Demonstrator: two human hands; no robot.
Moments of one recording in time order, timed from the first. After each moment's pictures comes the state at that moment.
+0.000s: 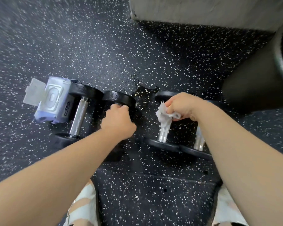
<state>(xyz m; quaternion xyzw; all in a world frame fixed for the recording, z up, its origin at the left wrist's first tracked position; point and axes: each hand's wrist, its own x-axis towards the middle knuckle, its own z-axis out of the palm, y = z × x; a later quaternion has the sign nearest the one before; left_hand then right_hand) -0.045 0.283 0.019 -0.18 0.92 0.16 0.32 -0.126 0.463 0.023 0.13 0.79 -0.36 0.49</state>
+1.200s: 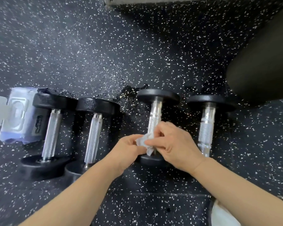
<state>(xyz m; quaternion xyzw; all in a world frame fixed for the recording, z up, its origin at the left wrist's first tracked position) -0.021 0.323 -0.059 -0.27 0.66 0.57 0.41 -0.040 0.498 -0.068 -0.29 0.89 -0.30 0.16</state>
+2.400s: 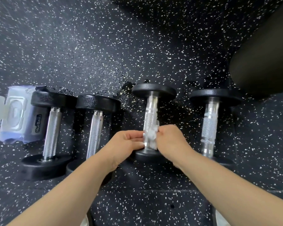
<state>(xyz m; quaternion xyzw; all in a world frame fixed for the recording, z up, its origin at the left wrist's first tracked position) -0.027 0.308 -0.058 -0.27 0.64 0.59 0.41 -0.041 0.451 -0.059 0.18 0.81 -0.40 0.39</state>
